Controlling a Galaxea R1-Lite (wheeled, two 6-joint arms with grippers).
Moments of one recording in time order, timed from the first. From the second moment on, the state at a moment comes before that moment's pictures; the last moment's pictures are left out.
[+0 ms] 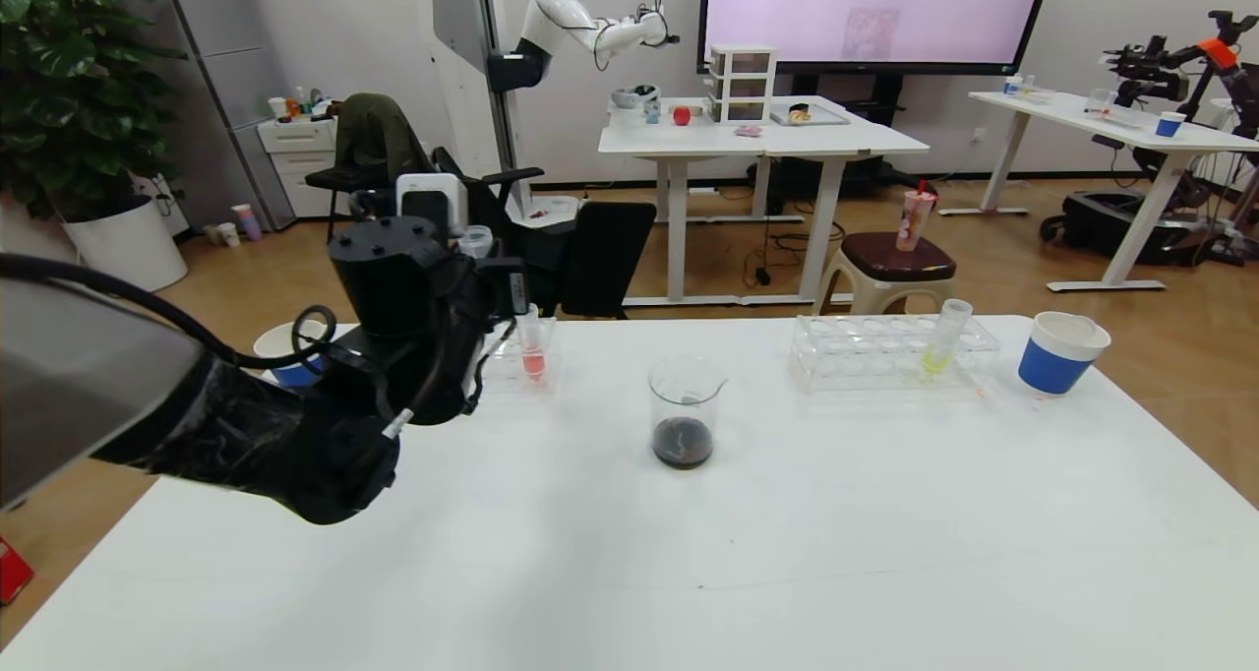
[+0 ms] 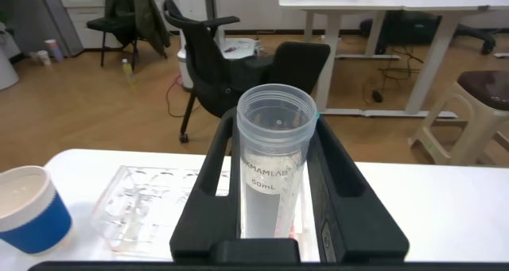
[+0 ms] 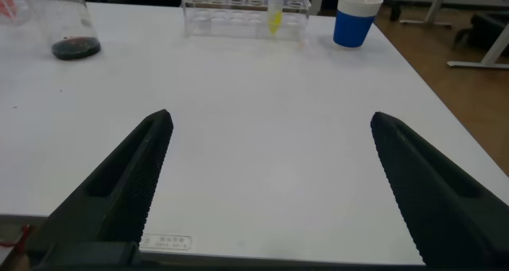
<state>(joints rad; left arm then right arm) -0.44 1.97 -0.95 -1.13 0.55 0.05 0.00 0.00 0.00 0.00 0.01 -0.02</state>
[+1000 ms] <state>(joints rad) 0.22 2.13 -1.15 -1.04 0.21 0.02 0.00 0.00 0.00 0.00 0.01 -0.02</state>
